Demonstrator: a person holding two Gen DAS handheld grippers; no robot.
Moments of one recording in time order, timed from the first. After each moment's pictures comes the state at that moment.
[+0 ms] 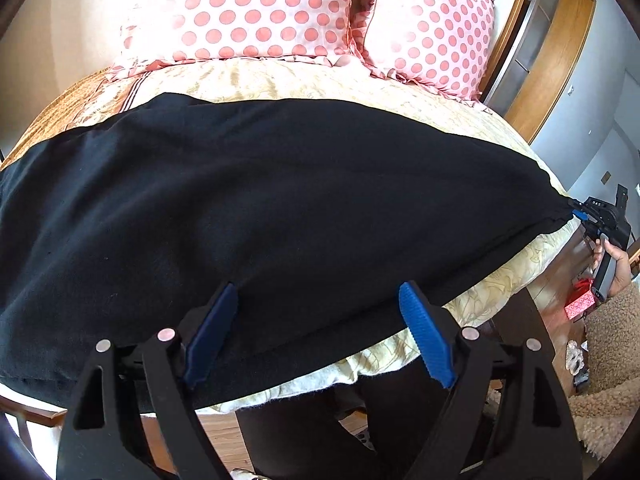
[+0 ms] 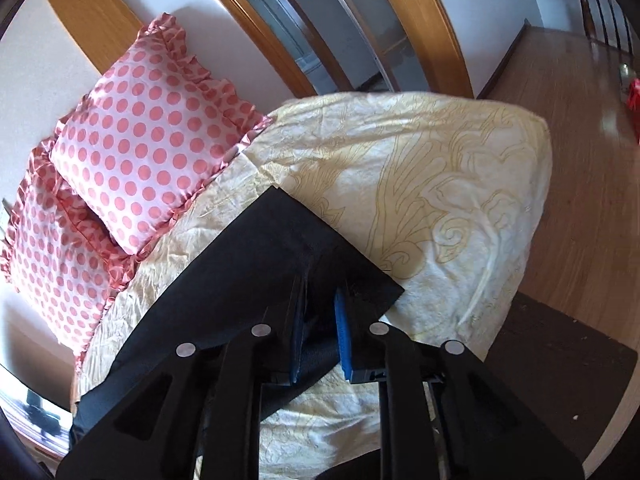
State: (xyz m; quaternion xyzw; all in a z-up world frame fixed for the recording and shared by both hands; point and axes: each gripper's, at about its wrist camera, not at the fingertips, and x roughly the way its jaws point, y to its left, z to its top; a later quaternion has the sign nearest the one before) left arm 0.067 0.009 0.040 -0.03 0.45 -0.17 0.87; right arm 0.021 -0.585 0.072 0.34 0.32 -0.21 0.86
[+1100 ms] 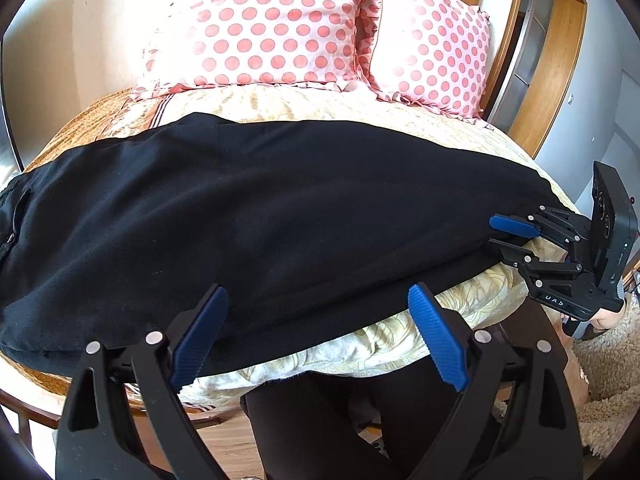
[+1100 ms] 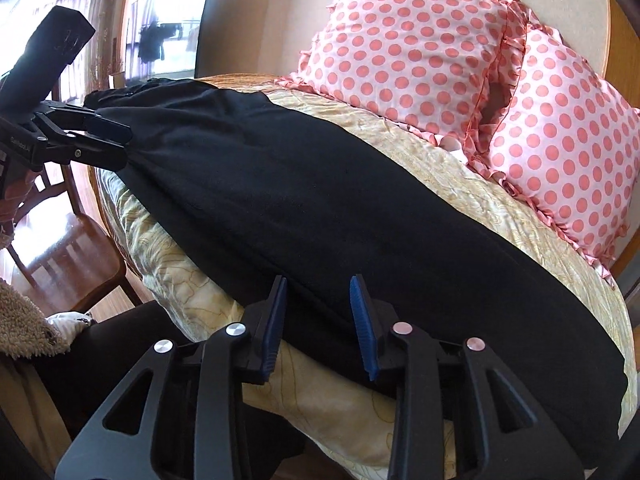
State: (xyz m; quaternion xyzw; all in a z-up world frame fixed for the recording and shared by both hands) left arm 0.037 0.022 0.046 -0.02 0.40 -0.16 0.90; right arm 0.044 -0.223 0.068 -0.17 0.34 0.27 0.89
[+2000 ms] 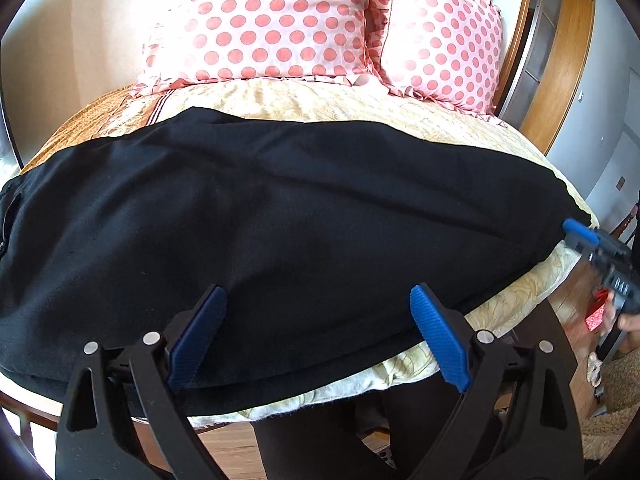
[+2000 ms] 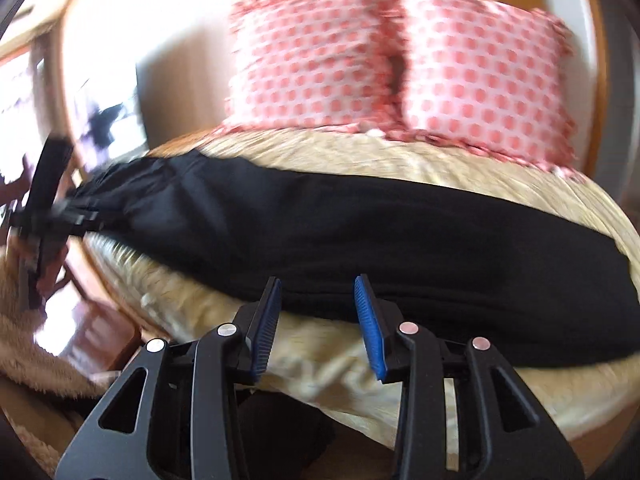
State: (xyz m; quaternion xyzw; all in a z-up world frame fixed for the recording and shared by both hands) left arm 0.059 0.017 0.033 -0.01 0.41 -0.14 0.90; right arm 0.018 -0.347 0.090 0.03 0.34 0.15 0.93
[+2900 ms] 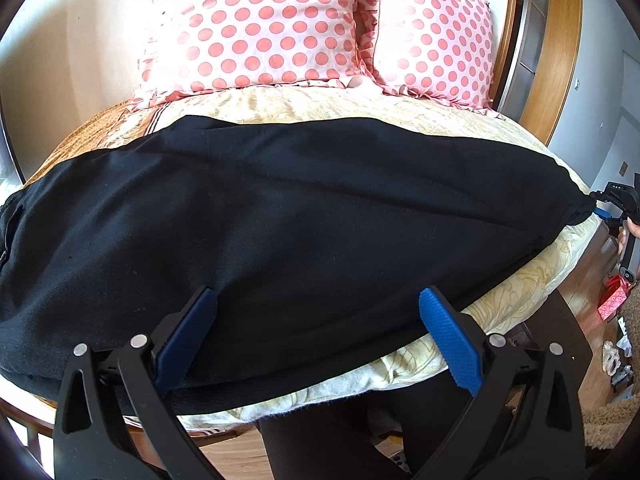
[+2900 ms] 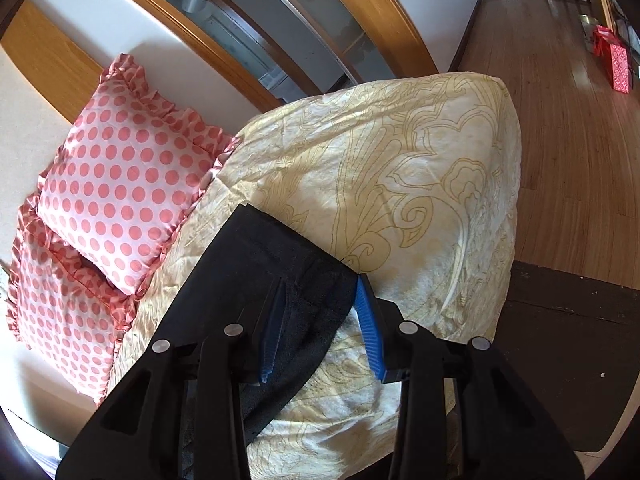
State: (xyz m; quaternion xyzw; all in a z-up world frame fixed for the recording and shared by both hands) left arm 0.052 0.010 0.027 0.01 0.39 -0.14 0.91; right arm 0.000 -0.606 0.055 0.42 0.29 -0.24 0.82
